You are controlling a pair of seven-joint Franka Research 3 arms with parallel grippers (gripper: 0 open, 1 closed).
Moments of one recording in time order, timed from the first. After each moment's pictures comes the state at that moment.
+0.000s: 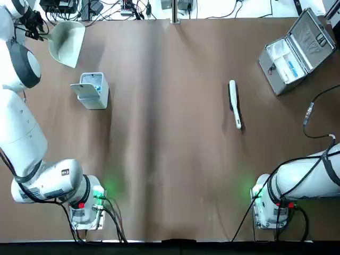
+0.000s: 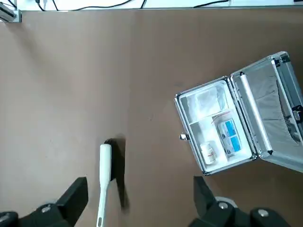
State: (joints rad) left arm 0.17 0.57 0.29 -1.44 -0.12 2.16 -0.90; right arm 0.03 0.06 -0.10 -1.42 0.08 1.57 -0.09
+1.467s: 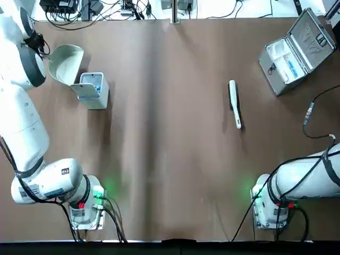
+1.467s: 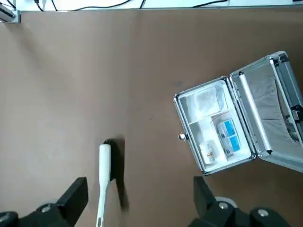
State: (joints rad) left arm 0.20 0.71 0.32 -1.47 -0.04 2.26 -0.91; right arm 0.03 0.06 -0.11 -1.42 0.08 1.57 -0.09
